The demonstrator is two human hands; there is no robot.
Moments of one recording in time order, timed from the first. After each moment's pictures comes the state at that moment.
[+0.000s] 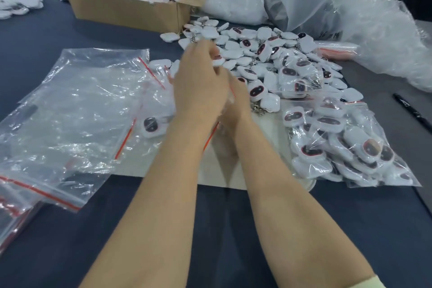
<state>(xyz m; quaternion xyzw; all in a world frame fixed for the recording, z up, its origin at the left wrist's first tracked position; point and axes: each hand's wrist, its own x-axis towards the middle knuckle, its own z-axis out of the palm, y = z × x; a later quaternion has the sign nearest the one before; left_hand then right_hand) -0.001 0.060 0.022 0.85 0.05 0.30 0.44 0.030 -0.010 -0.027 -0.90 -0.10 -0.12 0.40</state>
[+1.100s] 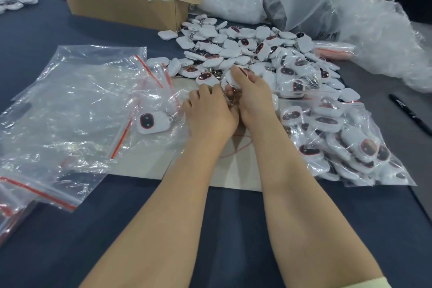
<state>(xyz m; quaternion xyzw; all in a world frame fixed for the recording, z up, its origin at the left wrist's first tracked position) 0.005 0.036 -0.040 0.96 0.07 0.12 0.24 0.046 -0.036 -0.026 -0.56 0.08 -0.01 0.82</state>
